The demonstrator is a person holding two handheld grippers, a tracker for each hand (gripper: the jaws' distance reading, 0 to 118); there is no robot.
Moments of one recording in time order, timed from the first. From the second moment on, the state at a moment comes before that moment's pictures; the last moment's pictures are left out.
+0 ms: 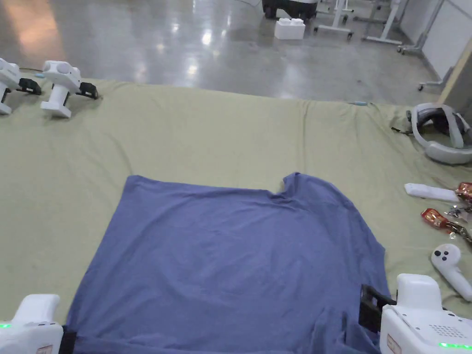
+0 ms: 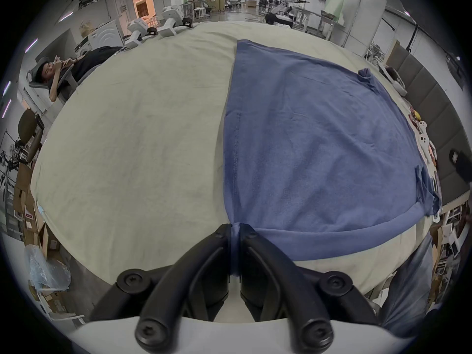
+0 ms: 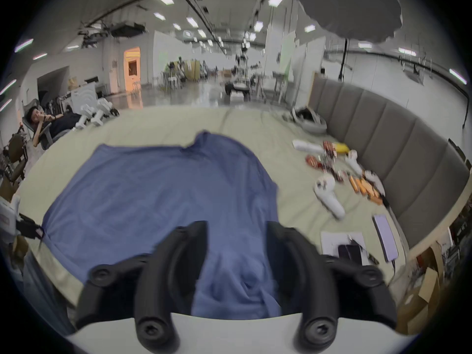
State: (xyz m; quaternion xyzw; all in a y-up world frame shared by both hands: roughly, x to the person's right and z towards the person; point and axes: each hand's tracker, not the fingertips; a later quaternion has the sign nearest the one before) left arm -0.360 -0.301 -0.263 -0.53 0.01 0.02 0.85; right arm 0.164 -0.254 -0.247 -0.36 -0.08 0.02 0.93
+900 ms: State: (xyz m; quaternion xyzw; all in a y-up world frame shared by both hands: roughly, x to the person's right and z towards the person) left arm -0.358 -0.300 -0.268 -0.53 0.00 0.00 0.85; right arm 0.201 -0.328 -0.213 -0.51 -0.05 -0.01 0.86
